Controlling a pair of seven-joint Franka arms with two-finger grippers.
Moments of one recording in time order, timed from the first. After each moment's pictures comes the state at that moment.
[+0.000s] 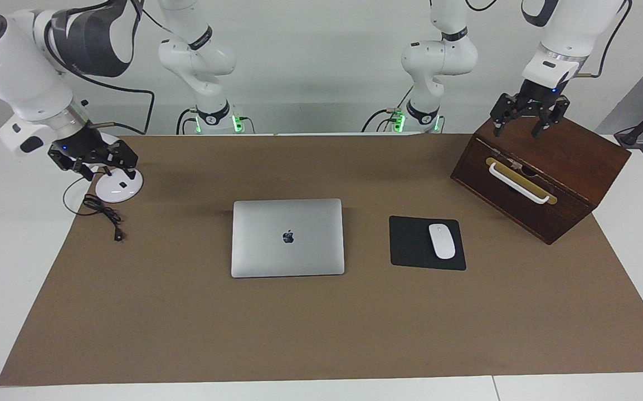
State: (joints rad) left arm -0.10 -0.33 0.10 -2.00 0.02 1.78 0.10; right arm -0.15 0.07 0.00 -1.61 0.02 1.63 -0.14
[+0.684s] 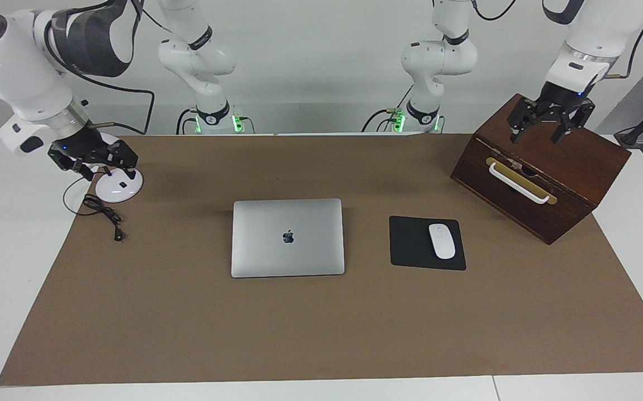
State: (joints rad) left arm -0.10 -0.08 0.10 -1.67 0.01 1.65 0.10; right arm -0.15 0.07 0.00 -1.61 0.02 1.63 -0.14
